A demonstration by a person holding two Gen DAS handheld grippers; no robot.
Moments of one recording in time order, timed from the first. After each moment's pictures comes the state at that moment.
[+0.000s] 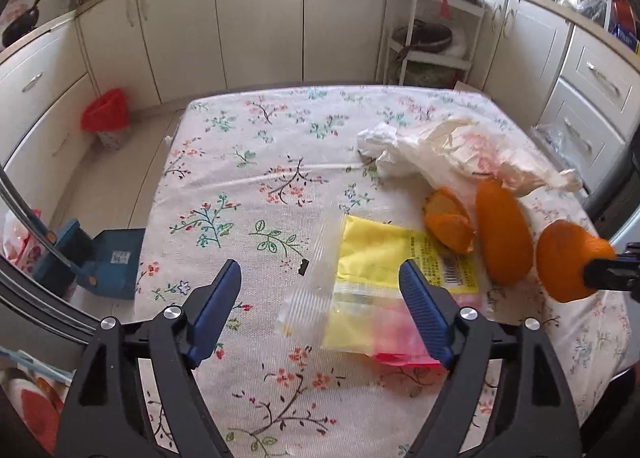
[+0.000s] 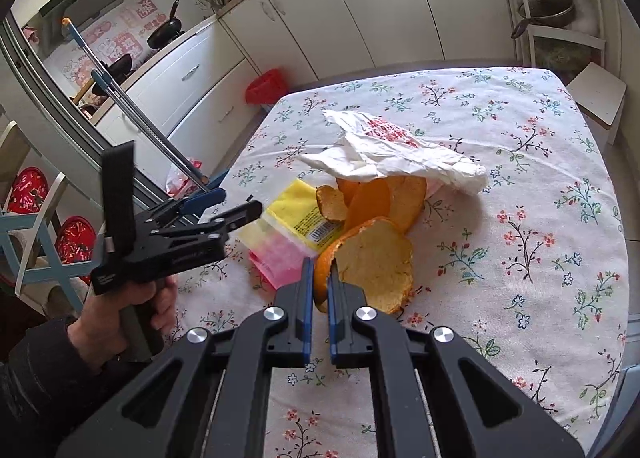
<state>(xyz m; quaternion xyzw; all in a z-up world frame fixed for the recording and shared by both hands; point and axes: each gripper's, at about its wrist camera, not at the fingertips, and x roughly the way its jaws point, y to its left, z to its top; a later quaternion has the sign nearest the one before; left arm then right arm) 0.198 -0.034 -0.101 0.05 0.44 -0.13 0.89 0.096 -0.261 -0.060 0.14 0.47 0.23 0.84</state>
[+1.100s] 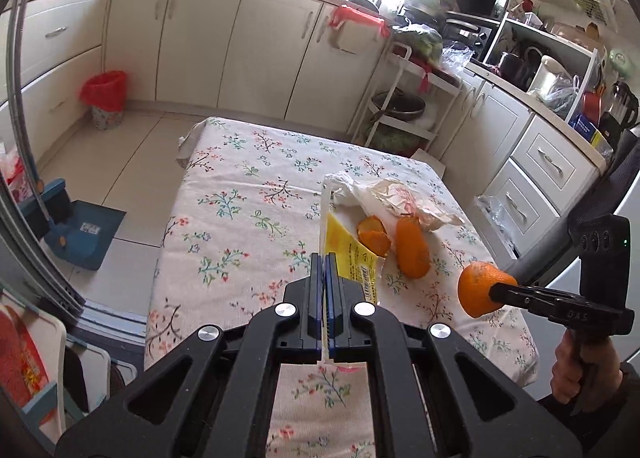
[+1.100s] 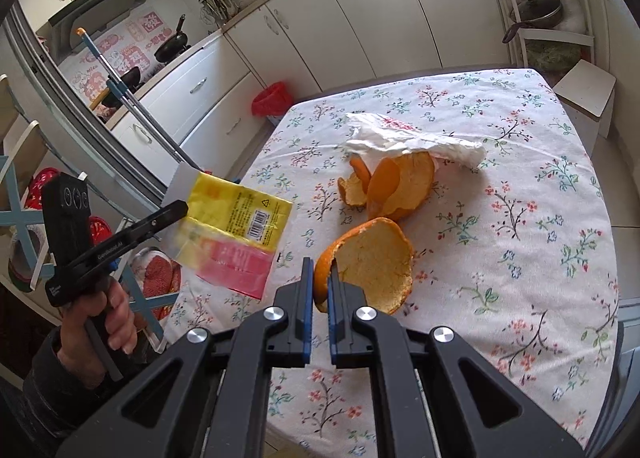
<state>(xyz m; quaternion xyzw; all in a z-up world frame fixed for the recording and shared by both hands) 0.092 0.031 -0.030 -0.10 0.37 -0.18 0.91 0.046 -0.267 -0.047 0.16 0.45 0.23 0.85</state>
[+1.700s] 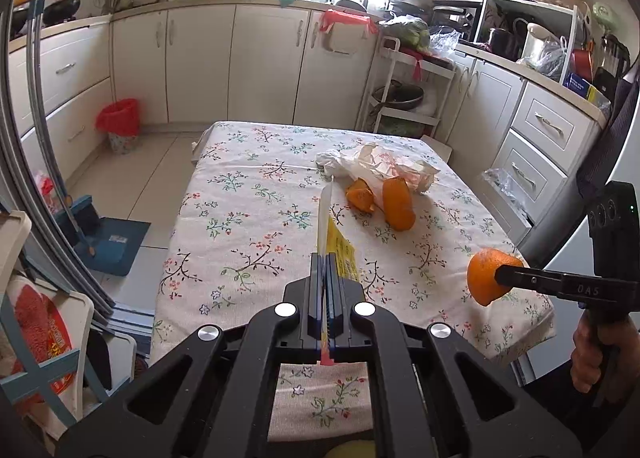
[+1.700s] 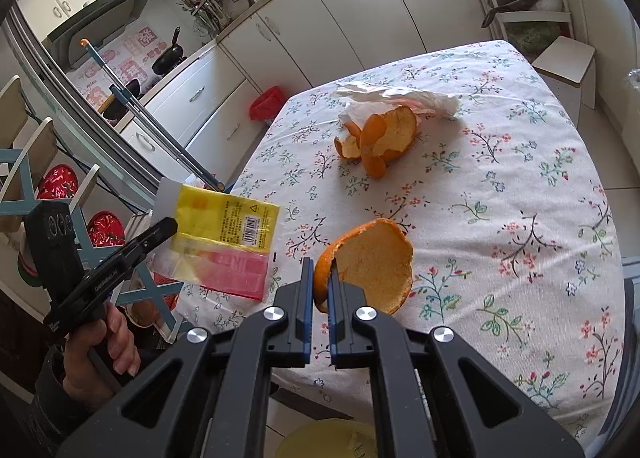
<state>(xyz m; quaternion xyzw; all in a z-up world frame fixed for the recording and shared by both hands) 0.012 0.009 -0.028 -0.03 0.35 -0.15 0.92 -0.008 -0.279 -0.060 0.20 0.44 0.21 0.85</state>
